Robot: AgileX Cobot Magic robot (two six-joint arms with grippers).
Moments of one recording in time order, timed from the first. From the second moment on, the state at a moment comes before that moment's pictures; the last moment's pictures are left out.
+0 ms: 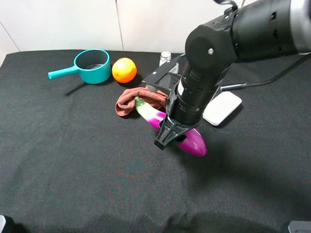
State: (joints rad) left arm 0.03 -0.01 -0.49 0.06 1.06 -0.07; right arm 0.85 1.76 -1.01 0.08 0.78 -0.06
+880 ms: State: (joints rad) left arm 0.03 -0.01 -0.49 0.06 1.06 -0.07; right arm 0.60 1.46 -1.01 0.00 0.97 0.27
